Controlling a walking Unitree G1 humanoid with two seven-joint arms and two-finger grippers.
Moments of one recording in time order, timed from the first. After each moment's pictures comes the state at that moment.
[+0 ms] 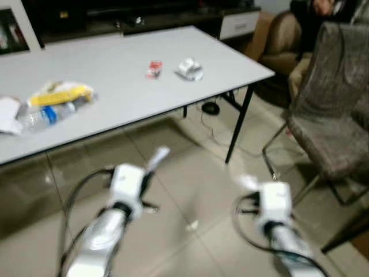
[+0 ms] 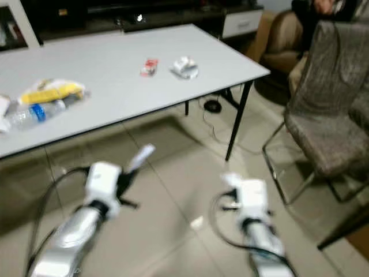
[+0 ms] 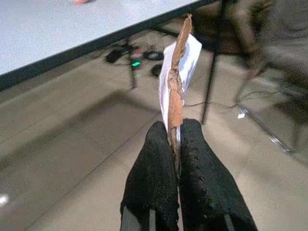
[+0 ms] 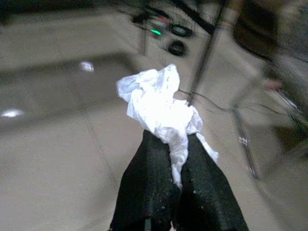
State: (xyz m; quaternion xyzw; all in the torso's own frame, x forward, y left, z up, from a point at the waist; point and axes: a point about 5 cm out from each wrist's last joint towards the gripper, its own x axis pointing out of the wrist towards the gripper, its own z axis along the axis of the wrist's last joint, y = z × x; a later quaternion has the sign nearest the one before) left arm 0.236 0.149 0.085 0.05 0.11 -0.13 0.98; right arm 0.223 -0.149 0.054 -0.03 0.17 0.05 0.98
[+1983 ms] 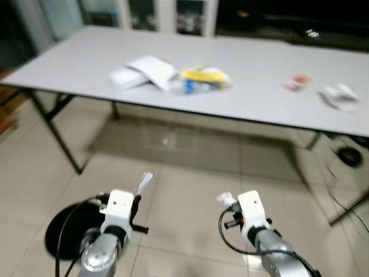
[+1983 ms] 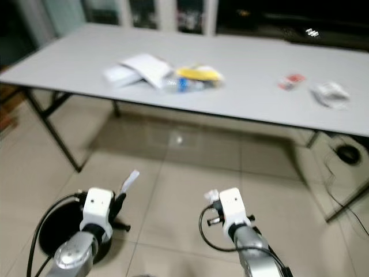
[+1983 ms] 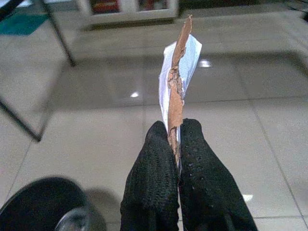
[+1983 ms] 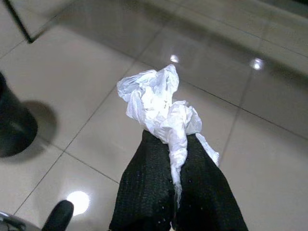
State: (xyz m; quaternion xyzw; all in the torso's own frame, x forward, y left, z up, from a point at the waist) left arm 0.212 0.166 0.038 0.07 0.17 -0.08 0.98; right arm 0.227 -0.137 0.004 -0.06 0.26 0.14 0.95
